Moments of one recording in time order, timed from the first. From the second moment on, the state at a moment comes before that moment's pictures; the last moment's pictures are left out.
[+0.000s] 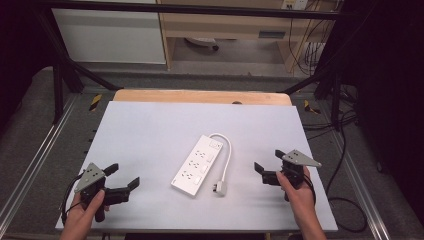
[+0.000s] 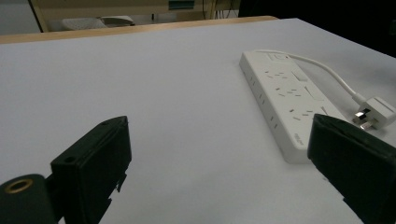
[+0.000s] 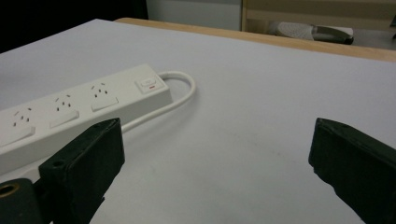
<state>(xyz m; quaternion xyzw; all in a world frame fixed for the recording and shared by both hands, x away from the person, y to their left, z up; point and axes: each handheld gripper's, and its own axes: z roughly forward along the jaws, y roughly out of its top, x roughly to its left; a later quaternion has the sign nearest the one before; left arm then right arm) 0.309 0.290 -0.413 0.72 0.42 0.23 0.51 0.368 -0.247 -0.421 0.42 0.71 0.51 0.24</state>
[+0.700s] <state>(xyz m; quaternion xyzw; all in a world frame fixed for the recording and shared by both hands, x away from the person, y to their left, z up) 0.309 0.292 -0.412 0.71 0.42 0.23 0.51 0.390 -0.227 -0.394 0.40 0.71 0.52 0.25</state>
